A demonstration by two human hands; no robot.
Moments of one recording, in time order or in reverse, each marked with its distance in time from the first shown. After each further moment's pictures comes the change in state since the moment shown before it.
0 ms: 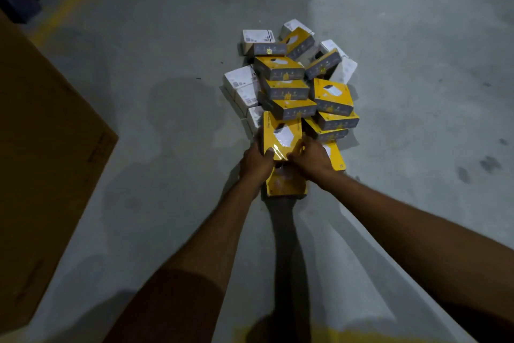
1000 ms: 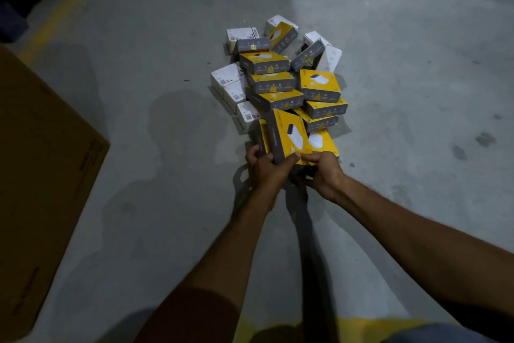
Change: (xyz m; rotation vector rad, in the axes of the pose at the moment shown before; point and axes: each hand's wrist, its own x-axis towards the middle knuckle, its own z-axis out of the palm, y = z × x) left_hand -0.033 -0.017 0.056 -0.172 0.098 0.121; right_hand -0.034 0.055 0.006 1.168 -0.183 0.432
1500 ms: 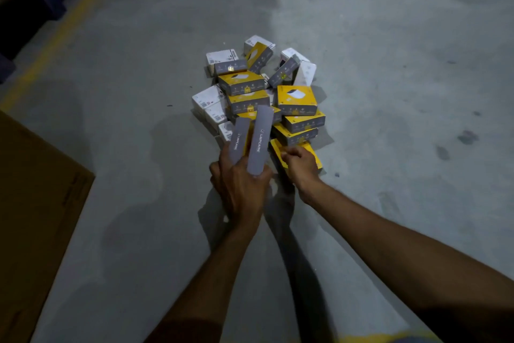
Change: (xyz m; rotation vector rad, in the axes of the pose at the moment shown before) left_hand -0.035 0.044 -0.020 0.566 0.393 0.449; right_hand 0.013 -0.021 0.013 -0.326 0.292 -0.300
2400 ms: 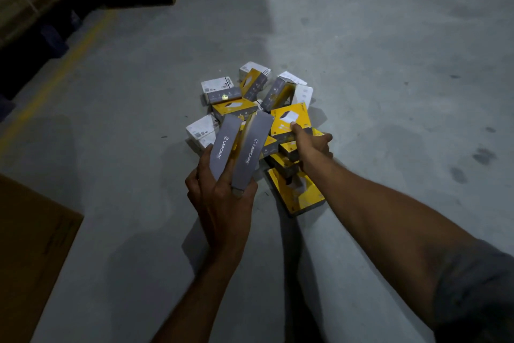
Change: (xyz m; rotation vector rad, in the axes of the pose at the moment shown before) left_hand 0.042 0.005 0.005 0.048 0.151 0.175; right_hand 0.140 -0.063 -0.001 0.103 0.341 0.196
